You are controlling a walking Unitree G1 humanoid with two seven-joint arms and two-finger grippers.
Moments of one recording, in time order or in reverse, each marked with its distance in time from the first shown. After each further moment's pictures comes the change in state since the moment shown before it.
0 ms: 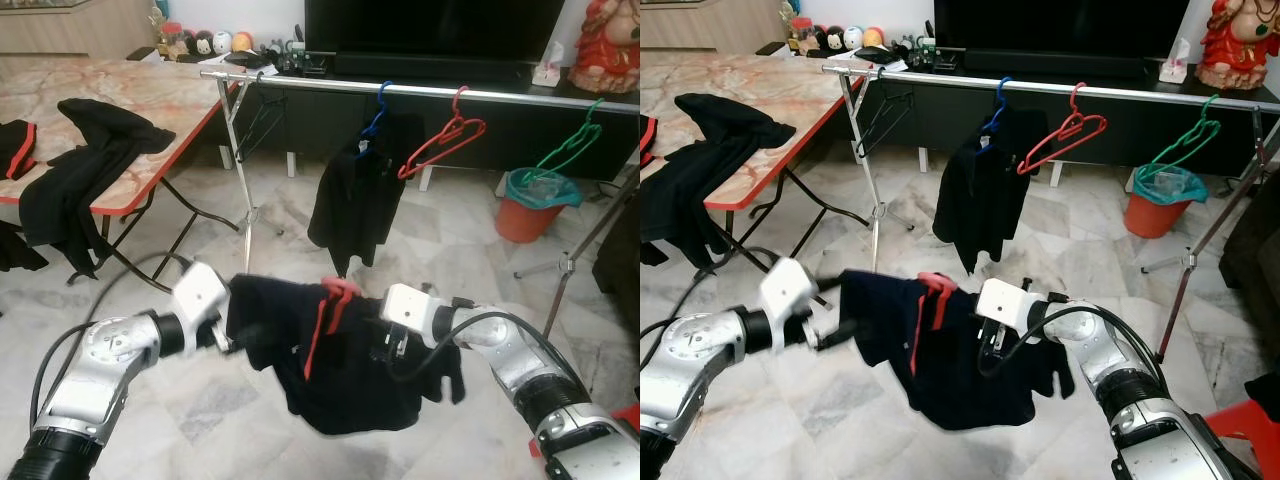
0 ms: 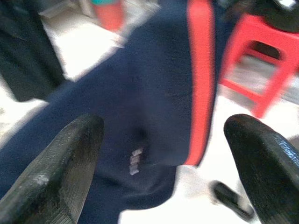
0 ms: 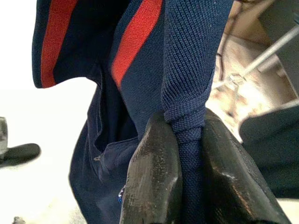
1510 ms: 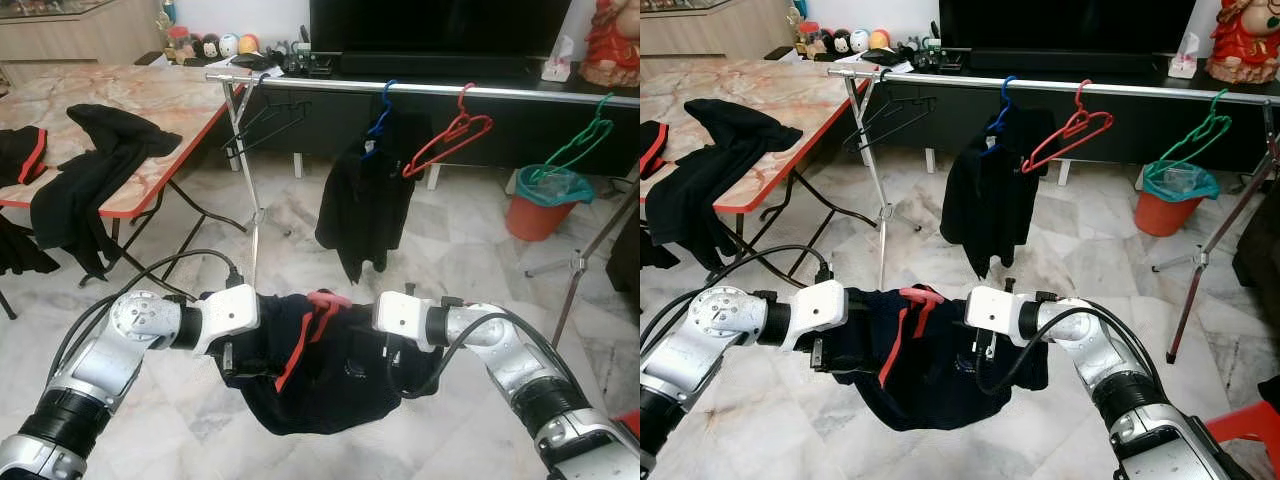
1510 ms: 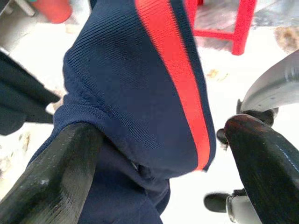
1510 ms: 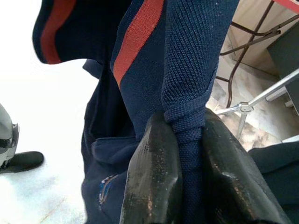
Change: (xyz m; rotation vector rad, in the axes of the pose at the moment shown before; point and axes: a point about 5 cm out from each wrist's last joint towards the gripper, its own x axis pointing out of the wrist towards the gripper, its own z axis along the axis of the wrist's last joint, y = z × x) left arm 0.010 0.008 0.023 0.326 0.113 -0.230; right arm 0.001 0.004 0.012 -0.069 -0.056 0.049
